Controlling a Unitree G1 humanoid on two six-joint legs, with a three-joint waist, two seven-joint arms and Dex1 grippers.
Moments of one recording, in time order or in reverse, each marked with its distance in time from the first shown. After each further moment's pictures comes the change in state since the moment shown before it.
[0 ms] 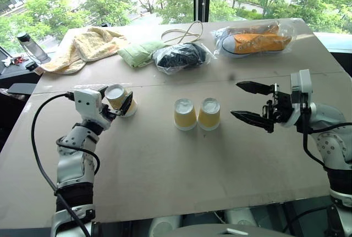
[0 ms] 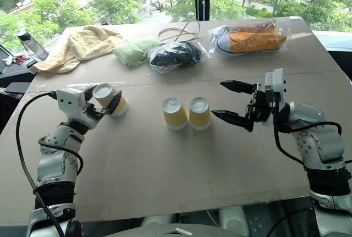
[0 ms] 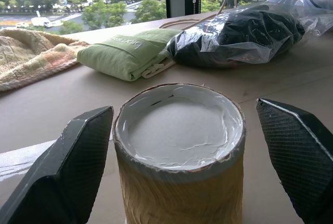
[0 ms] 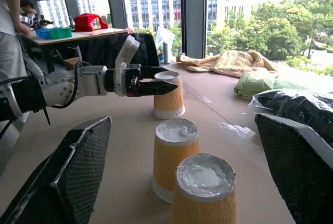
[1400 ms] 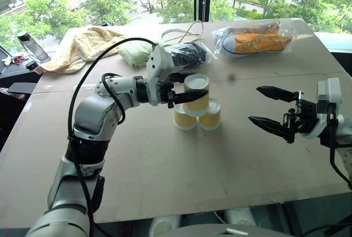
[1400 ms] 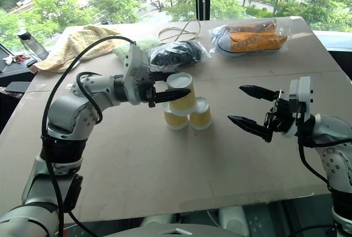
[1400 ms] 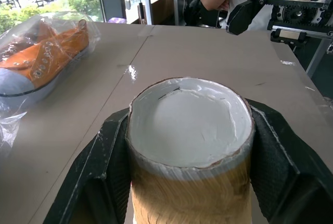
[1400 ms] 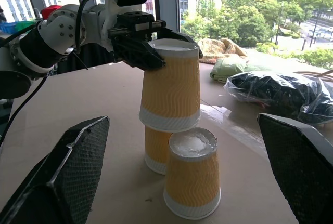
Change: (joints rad) left arm -0.440 0.146 -0.437 -0.340 -0.239 0.559 -0.428; right arm 0.200 -0.102 -0.158 -0.154 0.099 0.044 -0.083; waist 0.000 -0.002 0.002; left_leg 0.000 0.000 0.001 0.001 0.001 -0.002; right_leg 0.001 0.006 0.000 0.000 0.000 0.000
